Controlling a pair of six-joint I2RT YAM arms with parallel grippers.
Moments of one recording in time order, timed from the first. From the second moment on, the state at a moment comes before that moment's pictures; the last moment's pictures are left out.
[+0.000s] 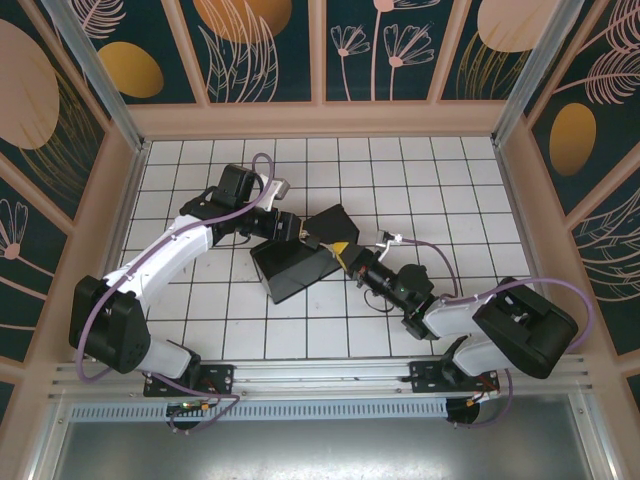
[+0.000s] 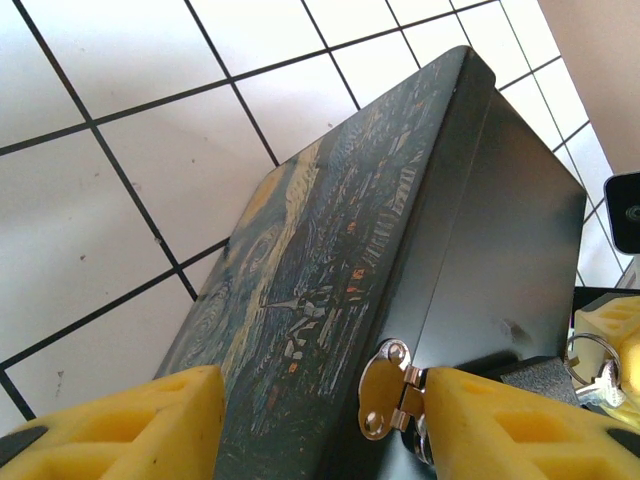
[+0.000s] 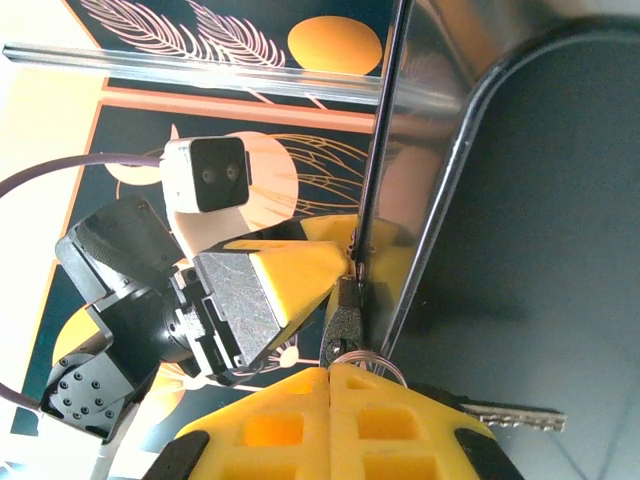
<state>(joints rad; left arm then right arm) -0.45 1.46 1.14 -0.56 0.52 -0.26 0.83 1.38 0.21 1.28 -0.09 1.46</state>
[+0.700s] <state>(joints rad) -0.47 1.46 1.13 -0.52 0.51 -0.27 0.84 1.48 0.30 1.32 -0.10 1.48</state>
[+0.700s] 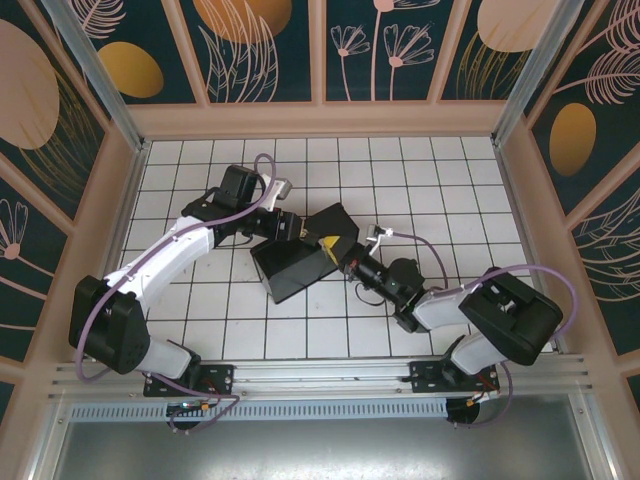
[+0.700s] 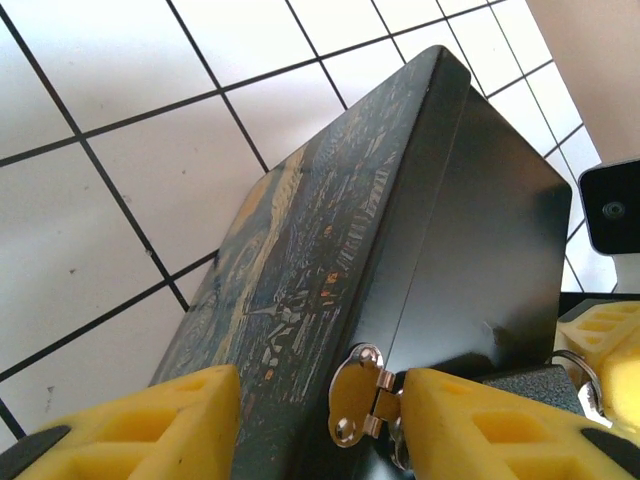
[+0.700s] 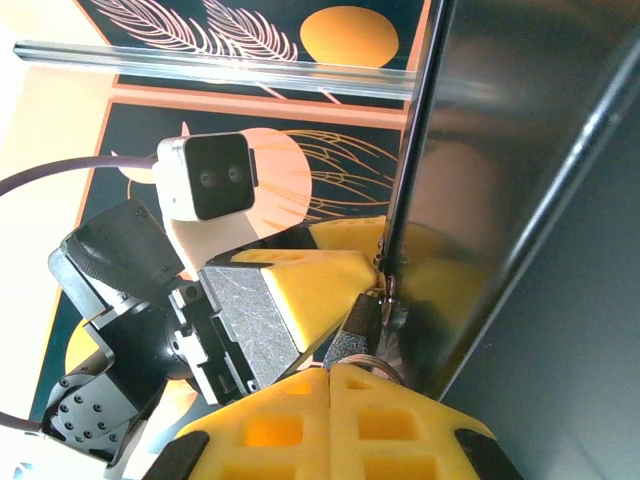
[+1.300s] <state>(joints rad) -0.50 1.44 1.14 -0.52 0.42 -0.28 0.84 1.27 0.37 0.89 -0.15 1.48</state>
